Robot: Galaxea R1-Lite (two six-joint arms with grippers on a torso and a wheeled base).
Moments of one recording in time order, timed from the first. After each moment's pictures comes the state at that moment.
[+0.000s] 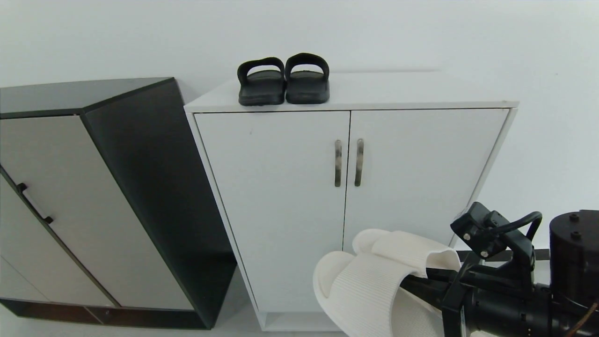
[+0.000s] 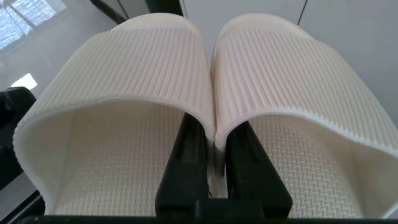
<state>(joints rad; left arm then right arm) 0.00 0.00 0.00 -0.01 0.08 -0.01 0.84 1.40 -0.50 -0.56 0.00 0.12</state>
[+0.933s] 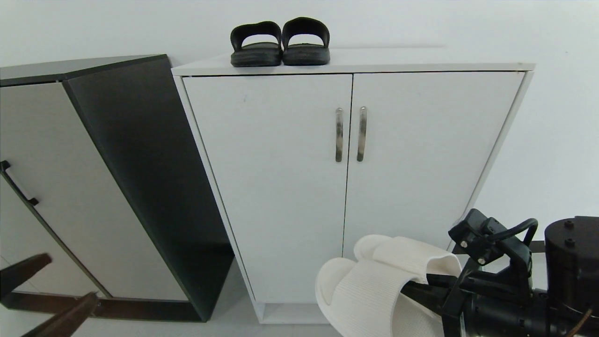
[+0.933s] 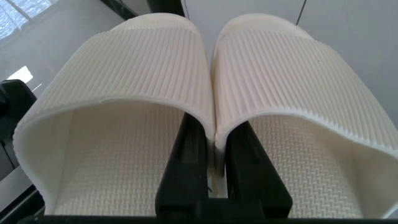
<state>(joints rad) -0.09 0.66 -0.31 -0.31 -0.36 -0.06 0.84 1.41 -0.48 -0.56 0.00 0.12</state>
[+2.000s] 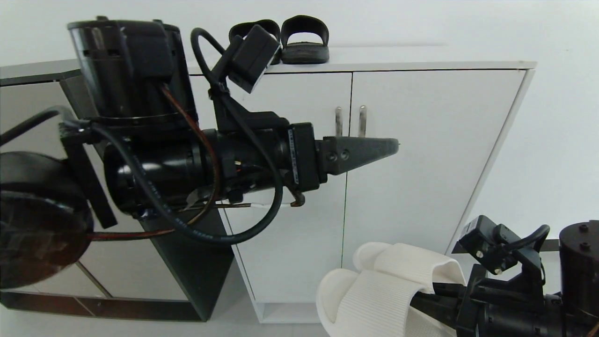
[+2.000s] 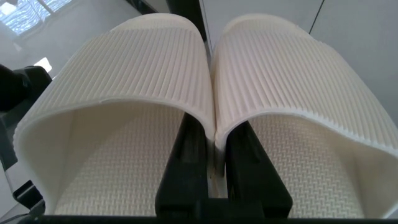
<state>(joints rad) -0.73 1.57 -1.13 -0.44 -0.44 -0.30 0.82 1.38 -0.45 -0.57 0.10 0.10</state>
